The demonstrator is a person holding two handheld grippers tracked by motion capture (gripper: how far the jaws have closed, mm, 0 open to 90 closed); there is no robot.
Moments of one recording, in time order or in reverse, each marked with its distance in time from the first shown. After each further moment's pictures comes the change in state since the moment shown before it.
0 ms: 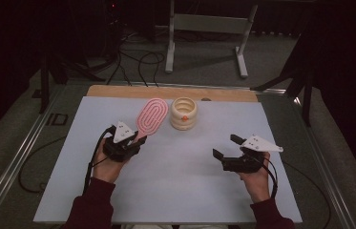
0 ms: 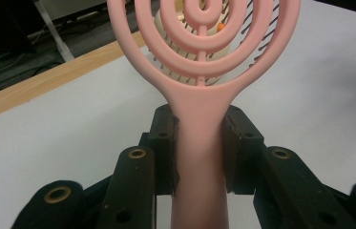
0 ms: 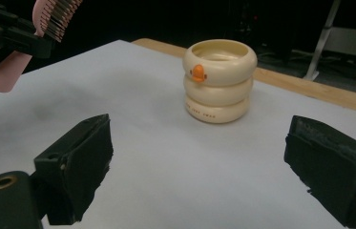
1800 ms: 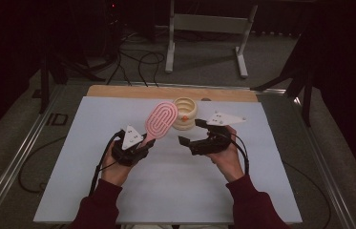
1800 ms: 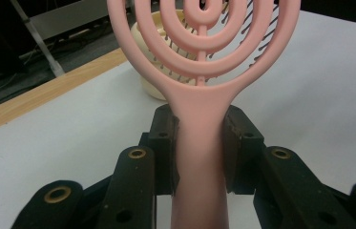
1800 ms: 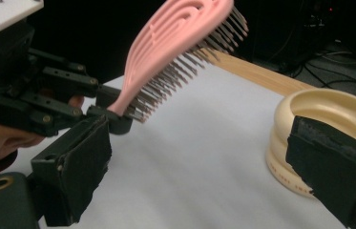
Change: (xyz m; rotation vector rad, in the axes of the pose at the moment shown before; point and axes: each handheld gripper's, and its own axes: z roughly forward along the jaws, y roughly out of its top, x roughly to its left) left arm -0.021 -0.001 0.009 -0.054 -0.026 0.047; right arm 0.047 0.072 0.071 0.042 0.220 -0.025
